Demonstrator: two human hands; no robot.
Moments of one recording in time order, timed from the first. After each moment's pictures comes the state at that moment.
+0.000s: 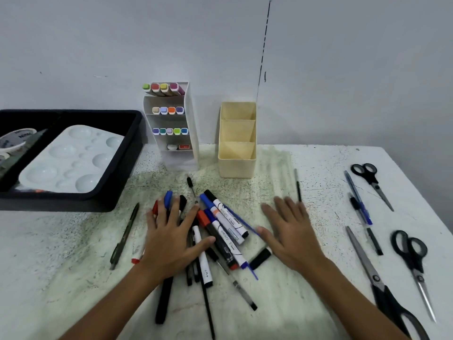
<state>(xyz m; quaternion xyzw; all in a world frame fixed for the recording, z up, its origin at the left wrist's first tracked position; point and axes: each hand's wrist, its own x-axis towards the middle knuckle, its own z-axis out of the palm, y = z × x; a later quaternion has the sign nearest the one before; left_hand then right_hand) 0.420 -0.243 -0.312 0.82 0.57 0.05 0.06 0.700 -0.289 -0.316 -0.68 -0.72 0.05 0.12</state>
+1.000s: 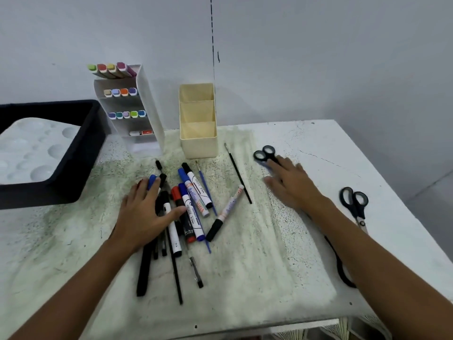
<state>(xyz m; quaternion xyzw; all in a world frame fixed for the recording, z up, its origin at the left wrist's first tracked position) 0.431 -0.241 -0.305 0.78 0.61 0.12 0.13 0.793 -0.281 -0.300 -0.72 -0.68 0.10 0.13</state>
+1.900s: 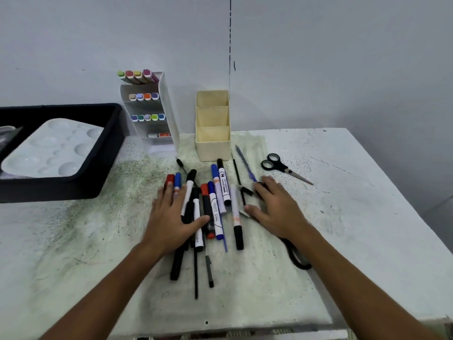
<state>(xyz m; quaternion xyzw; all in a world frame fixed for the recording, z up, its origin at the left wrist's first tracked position) 0.449 -0.267 -0.309 0.78 0.58 0.14 0.19 0.720 -0.308 -0.306 -0.67 -0.72 0.07 0.18</state>
